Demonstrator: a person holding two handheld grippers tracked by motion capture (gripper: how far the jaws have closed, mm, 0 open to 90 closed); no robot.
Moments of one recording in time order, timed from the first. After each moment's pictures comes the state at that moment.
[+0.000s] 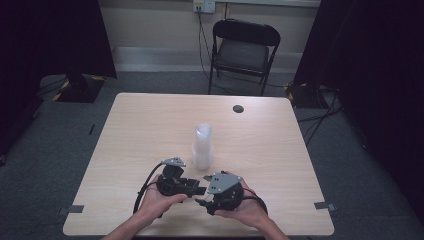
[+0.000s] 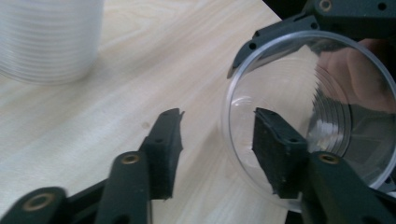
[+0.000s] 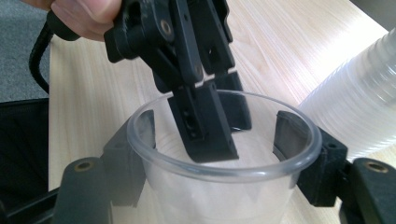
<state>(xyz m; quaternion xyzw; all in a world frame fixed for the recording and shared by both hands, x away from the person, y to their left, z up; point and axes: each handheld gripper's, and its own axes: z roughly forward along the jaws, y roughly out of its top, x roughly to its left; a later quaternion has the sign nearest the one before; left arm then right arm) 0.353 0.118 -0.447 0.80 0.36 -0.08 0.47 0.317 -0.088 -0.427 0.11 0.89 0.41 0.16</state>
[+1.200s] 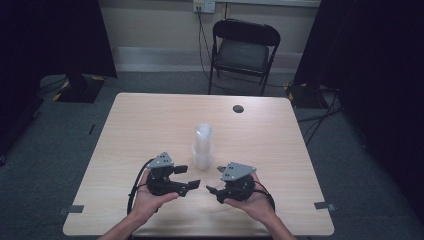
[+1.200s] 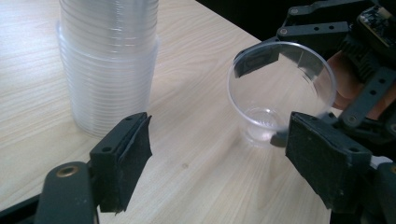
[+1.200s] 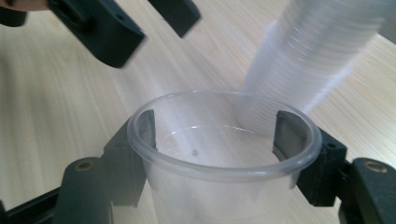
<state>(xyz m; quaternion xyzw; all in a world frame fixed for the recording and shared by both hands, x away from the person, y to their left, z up) 0.345 0.140 -0.432 0.78 0.34 0.03 0.53 0.338 -0.118 -0.426 0.20 0.87 0.42 0.18</state>
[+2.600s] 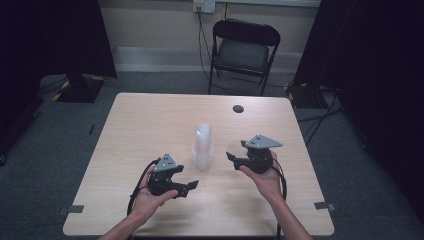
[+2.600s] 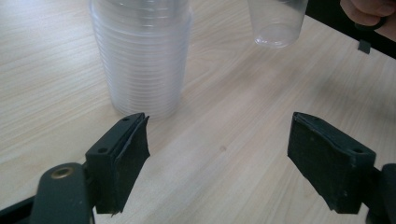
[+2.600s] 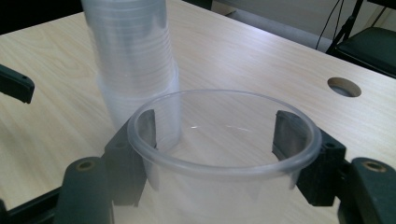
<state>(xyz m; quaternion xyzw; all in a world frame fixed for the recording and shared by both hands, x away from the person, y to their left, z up) 0.350 0.135 -0.443 0.80 0.36 0.09 0.48 0.401 -0.167 -0.410 0.35 0.79 0.45 0.23</state>
